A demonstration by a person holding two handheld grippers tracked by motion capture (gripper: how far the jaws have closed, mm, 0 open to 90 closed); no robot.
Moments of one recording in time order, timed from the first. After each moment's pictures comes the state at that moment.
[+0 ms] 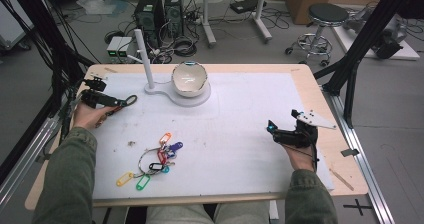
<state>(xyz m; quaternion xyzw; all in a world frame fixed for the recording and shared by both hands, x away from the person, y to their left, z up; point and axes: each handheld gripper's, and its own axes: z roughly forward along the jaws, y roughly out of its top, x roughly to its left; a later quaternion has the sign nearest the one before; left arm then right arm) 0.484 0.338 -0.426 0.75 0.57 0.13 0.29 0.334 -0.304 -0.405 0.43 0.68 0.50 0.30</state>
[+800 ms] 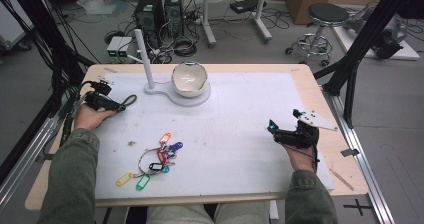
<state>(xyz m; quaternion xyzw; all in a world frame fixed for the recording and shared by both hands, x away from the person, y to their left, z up) 0.476 0.327 -0.425 0.80 0.53 0.14 0.25 0.331 -0.305 -0.403 0.43 0.67 0.51 0.32</state>
